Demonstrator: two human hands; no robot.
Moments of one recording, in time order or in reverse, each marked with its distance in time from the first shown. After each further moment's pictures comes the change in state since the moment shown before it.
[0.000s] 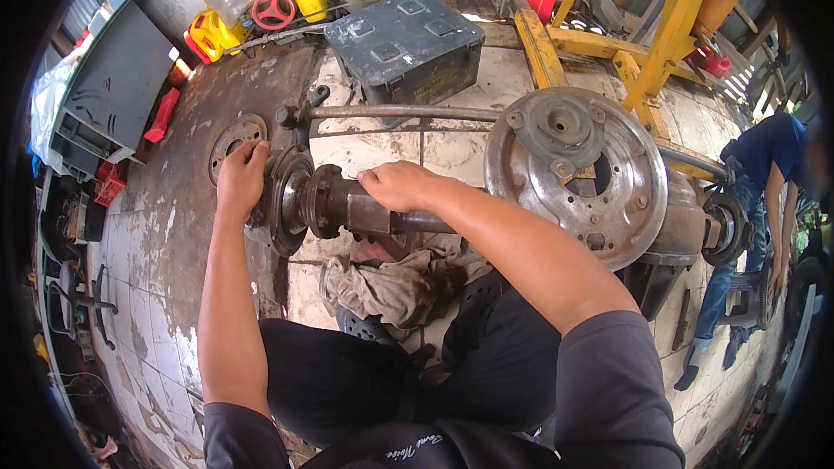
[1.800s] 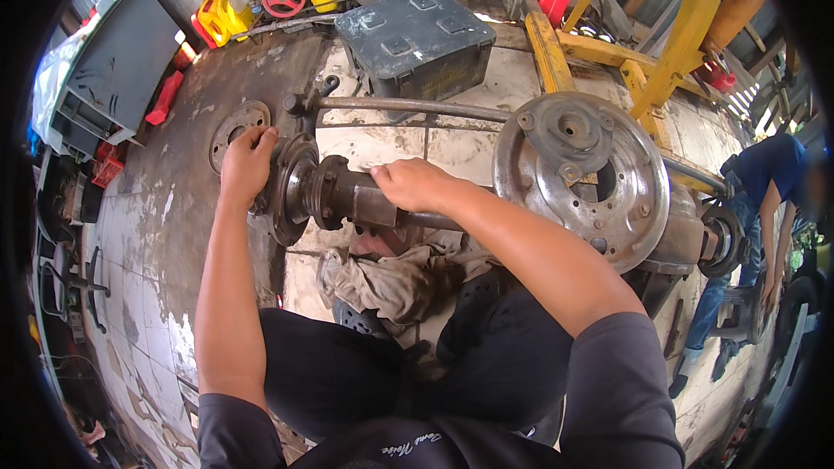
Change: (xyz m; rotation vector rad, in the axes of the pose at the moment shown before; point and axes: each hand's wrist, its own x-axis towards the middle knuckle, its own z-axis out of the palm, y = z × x) left_hand -0.004 0.003 -0.001 -0.011 0.017 0.017; right_hand -0.022 -0.021 -0.010 -0.020 0.005 0.000
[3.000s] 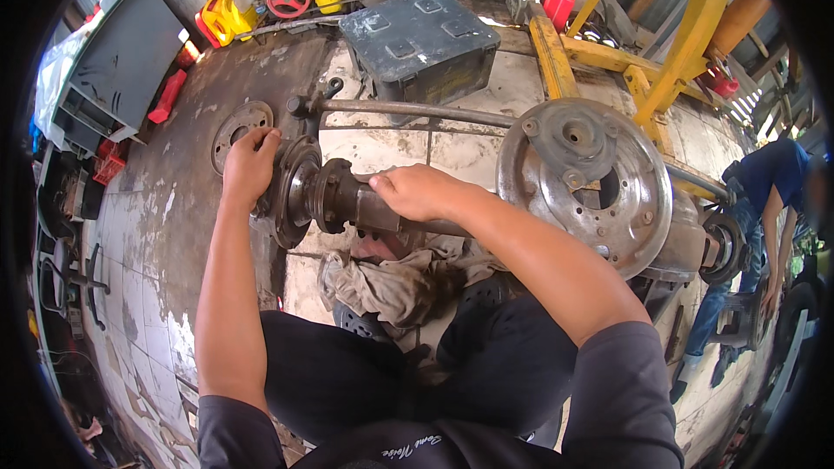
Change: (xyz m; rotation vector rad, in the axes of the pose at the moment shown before) left_hand 0.000 0.004 -0.003 0.029 0.000 -0.011; right_hand -0.002 0.000 -0.005 -0.075 -0.085 -0.021
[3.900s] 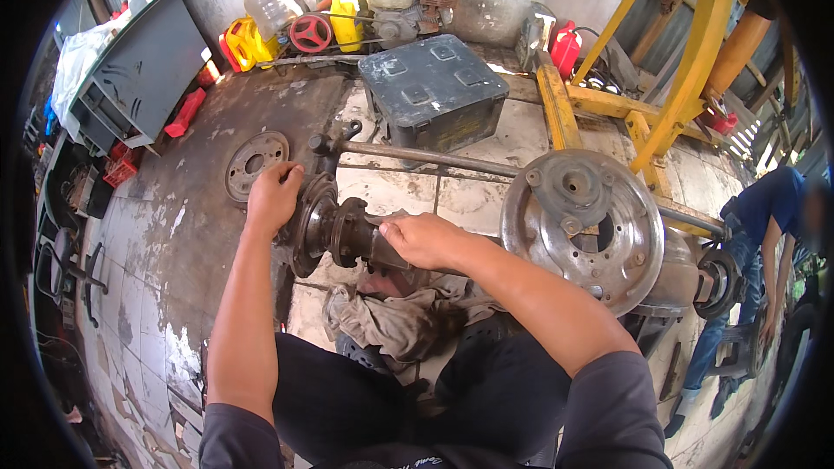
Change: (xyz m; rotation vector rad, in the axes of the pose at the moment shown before) left_hand -0.002 0.002 -0.001 0.008 -0.010 -0.036; right_hand -0.013 -0.010 0.007 0.034 0.111 -0.053
